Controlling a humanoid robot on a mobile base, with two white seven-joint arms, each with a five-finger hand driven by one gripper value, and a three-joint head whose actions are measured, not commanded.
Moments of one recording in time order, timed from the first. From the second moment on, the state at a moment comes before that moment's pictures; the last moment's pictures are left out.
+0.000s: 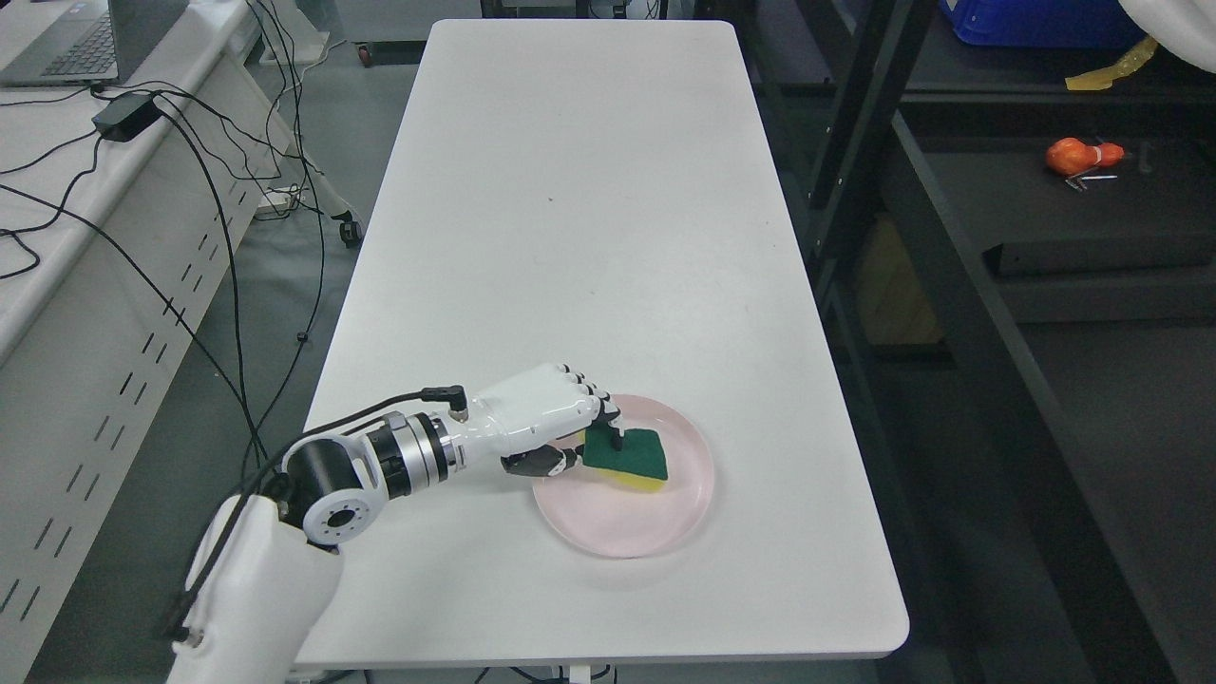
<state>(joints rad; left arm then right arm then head) -0.49 0.16 -0.23 -1.44 -0.77 -0.67 -0.59 -0.07 0.00 -0.21 0.00 -0.11 0.08 -0.04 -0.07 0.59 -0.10</state>
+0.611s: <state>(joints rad) -0.46 0.05 -0.01 -1.44 -0.08 -0.44 -0.39 -0.07 0.00 -0.21 0.00 -0.11 0.08 -0.04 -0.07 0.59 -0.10</state>
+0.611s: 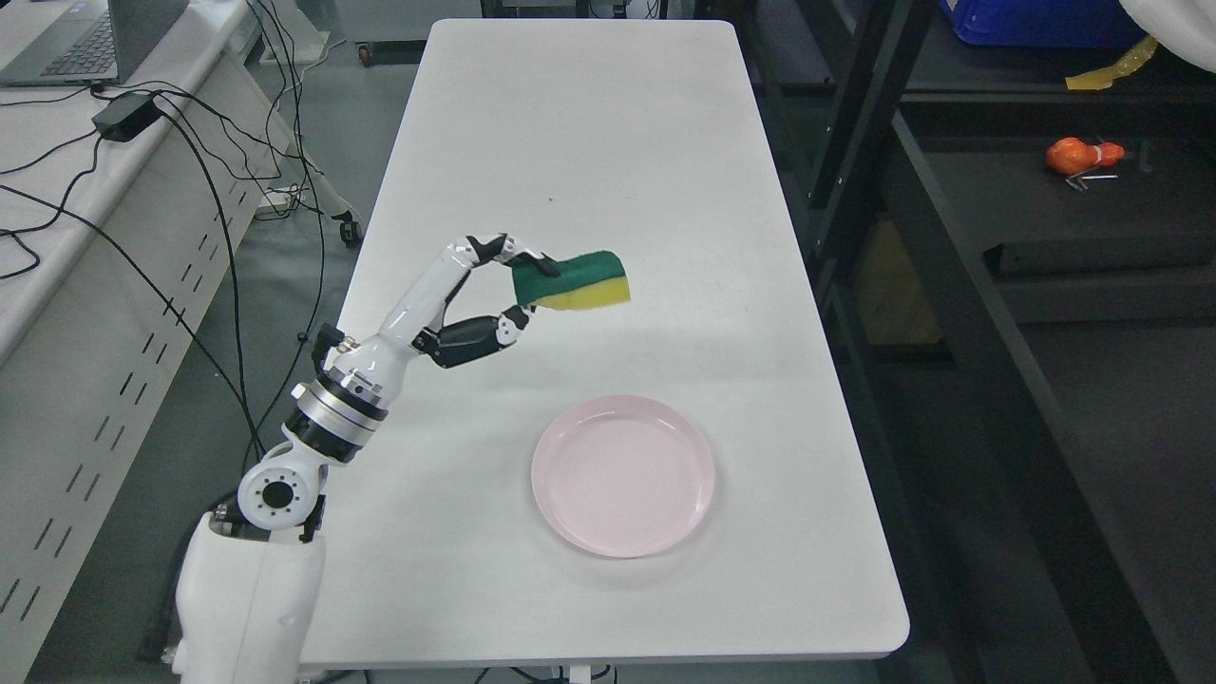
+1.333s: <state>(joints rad) -0.35 0.01 0.03 -1.45 0.31 -0.37 -0.27 -0.07 0.00 -0.21 0.00 -0.11 0.08 -0.04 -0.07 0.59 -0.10</state>
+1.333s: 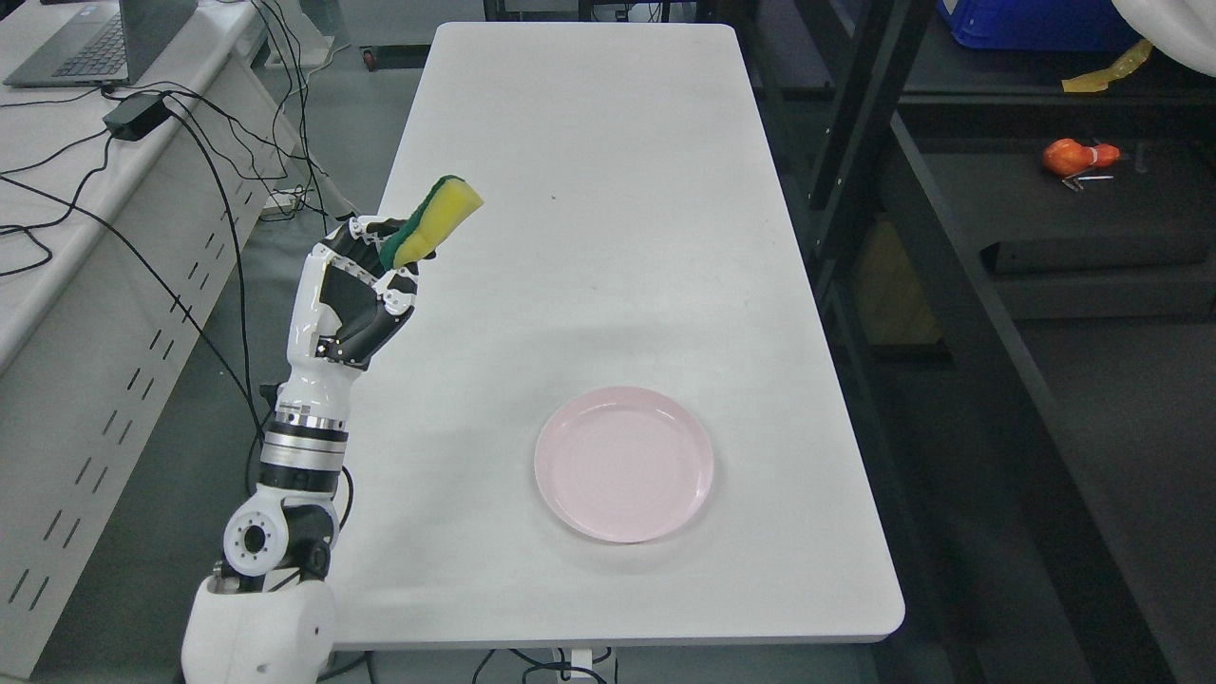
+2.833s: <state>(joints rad) -0.31 0.00 -0.08 -1.46 0.34 -0.37 -0.27 -0.07 0.00 -0.21 0.00 -0.11 0.08 -0.04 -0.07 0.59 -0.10</state>
